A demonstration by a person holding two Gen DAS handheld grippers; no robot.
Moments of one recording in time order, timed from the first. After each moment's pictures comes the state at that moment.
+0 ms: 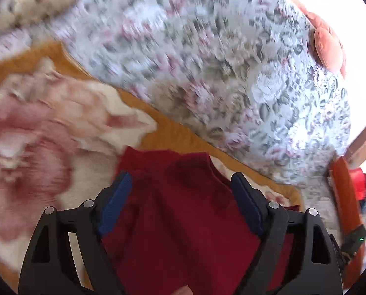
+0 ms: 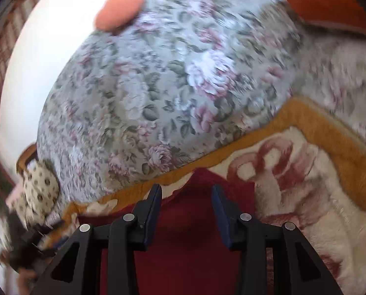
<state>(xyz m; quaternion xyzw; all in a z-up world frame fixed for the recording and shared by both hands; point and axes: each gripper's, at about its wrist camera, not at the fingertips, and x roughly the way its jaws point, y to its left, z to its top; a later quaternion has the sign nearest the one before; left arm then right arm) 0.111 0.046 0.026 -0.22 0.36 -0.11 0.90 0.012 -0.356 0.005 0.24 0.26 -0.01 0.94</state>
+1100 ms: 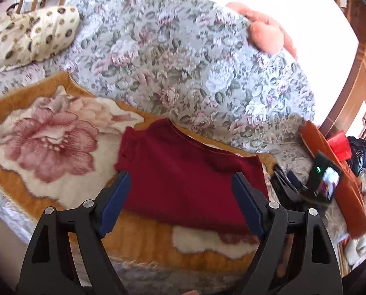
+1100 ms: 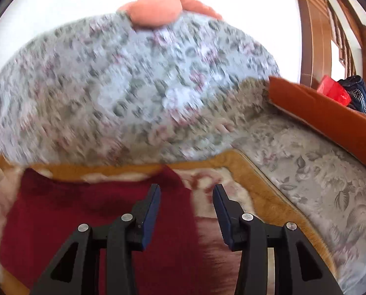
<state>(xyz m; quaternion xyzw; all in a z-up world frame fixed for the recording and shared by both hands) -0.075 0.051 0.084 -0.16 0.30 -0.17 0.92 -0.036 -0.265 0.033 -0.01 0.23 -0.21 0.95</state>
